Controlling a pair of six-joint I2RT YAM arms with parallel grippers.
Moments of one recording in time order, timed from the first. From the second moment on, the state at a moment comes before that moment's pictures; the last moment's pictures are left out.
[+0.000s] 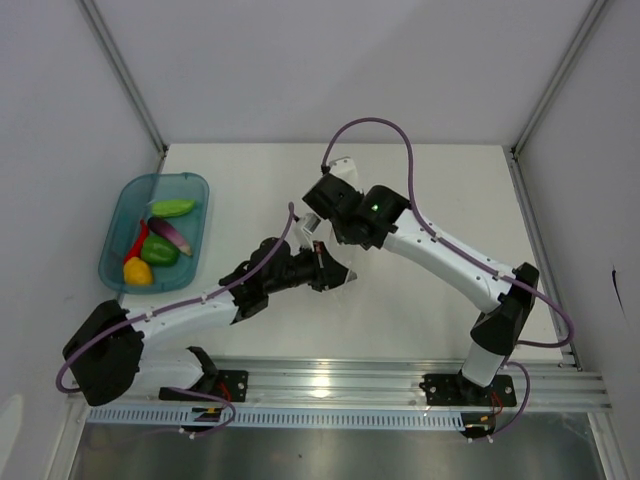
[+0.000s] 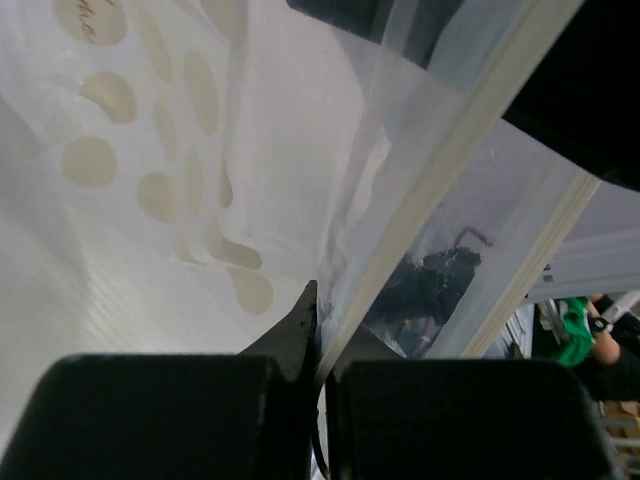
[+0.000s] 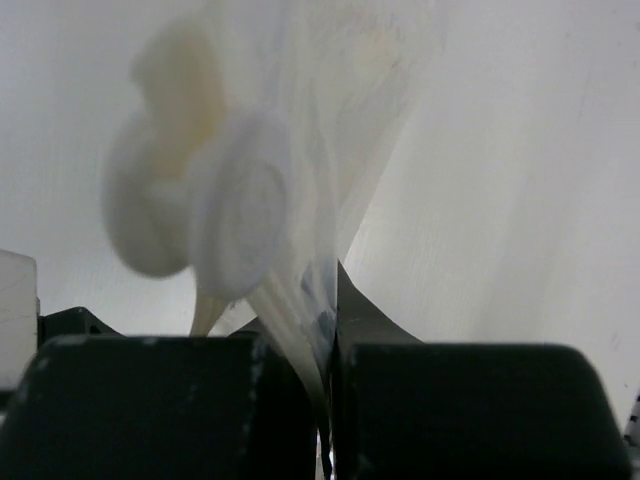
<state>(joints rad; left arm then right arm) -0.83 1.21 0.61 0.37 0.27 -0.82 0.96 1.74 1.87 -1.13 0.58 0.50</state>
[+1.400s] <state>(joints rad) -0.78 1.00 0.53 -0.12 -0.03 -0.75 1.02 1.87 1.66 -0.93 0.53 0.44</state>
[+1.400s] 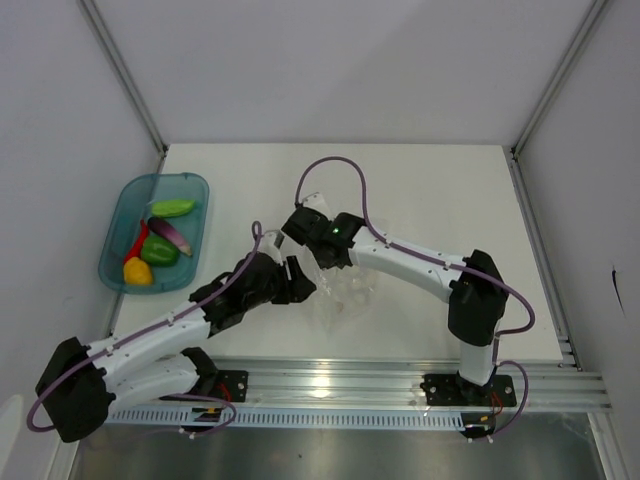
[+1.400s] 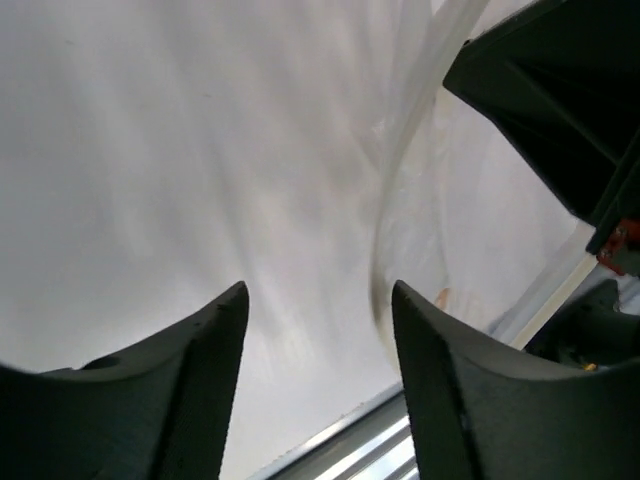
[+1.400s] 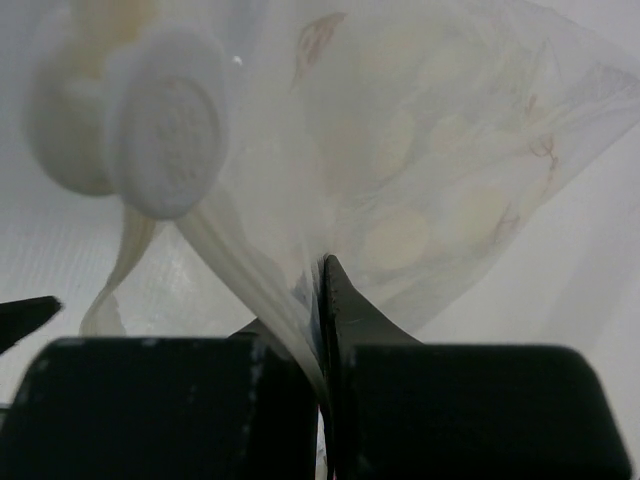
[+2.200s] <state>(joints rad) -0.16 0.97 0.91 -0.64 -0.32 -0.70 0.86 1.88 1.69 -0.86 0.27 0.35</state>
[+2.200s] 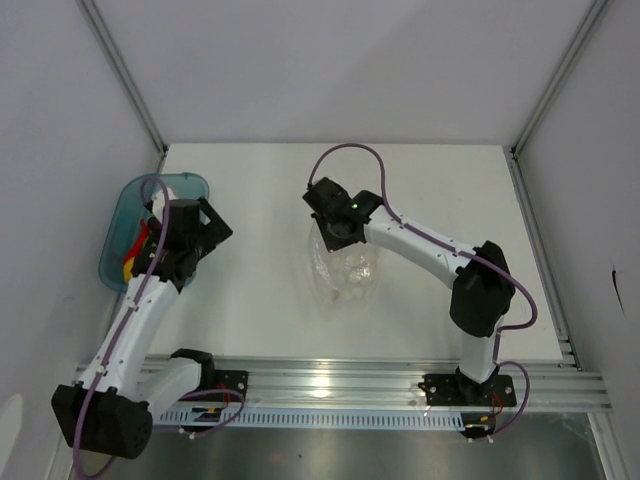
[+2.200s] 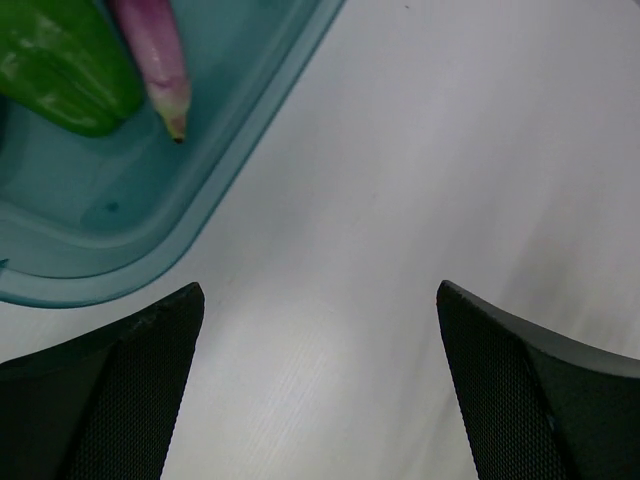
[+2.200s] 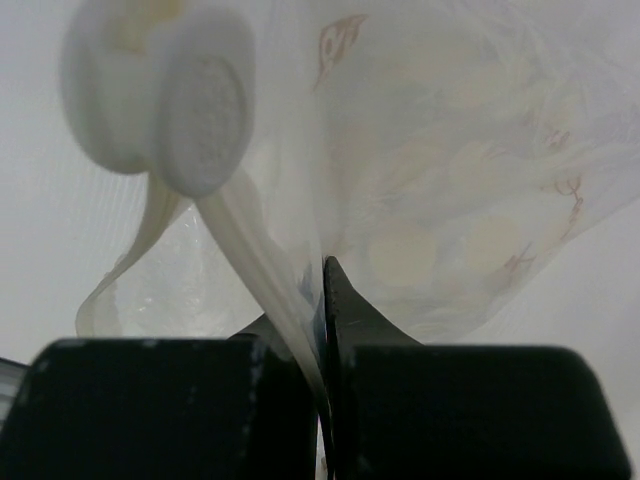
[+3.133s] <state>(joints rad) 0.30 1.47 1.00 -0.58 -0.51 -0.83 0.83 1.84 1.57 -0.77 0.13 0.32</state>
